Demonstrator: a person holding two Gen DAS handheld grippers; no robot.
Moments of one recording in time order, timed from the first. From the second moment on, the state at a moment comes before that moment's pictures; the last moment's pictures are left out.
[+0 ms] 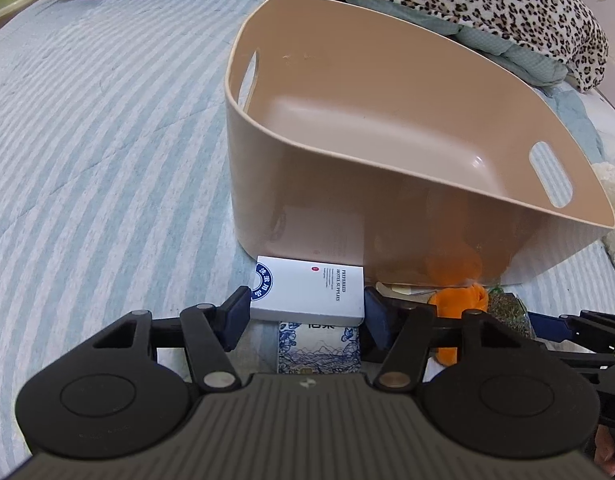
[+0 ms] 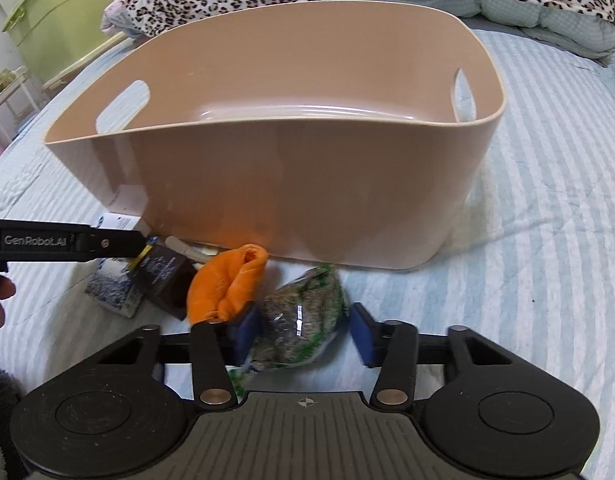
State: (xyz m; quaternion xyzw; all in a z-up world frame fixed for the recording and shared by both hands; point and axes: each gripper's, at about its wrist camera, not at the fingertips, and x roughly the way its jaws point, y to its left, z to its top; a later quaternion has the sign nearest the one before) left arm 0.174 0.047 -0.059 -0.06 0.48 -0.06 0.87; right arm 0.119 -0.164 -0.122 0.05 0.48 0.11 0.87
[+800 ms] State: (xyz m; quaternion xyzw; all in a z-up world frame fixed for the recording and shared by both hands) left arm 0.119 0.047 0.017 -0.04 0.42 -0.07 0.91; right arm 0.083 -0.194 -0.056 0.06 0.41 0.11 0.90
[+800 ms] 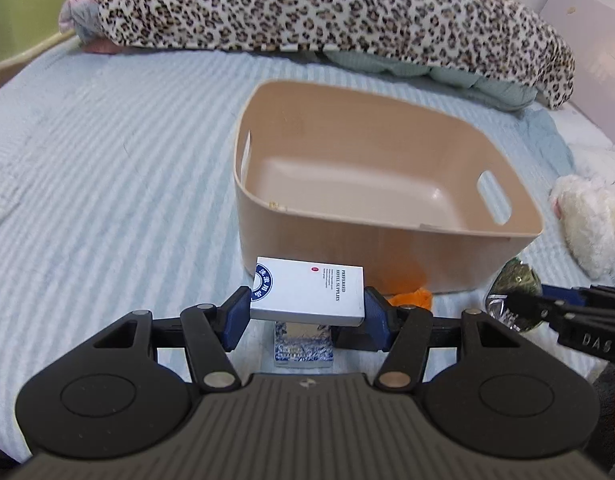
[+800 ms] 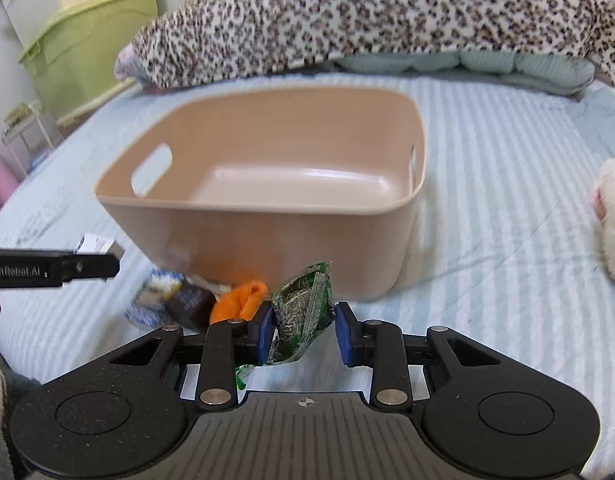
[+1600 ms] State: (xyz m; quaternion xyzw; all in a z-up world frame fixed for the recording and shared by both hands) left arm 0.171 0.008 0.064 0.02 0.36 -0.08 0.93; right arm 0.129 -0.207 0.023 0.06 0.30 0.09 0.95
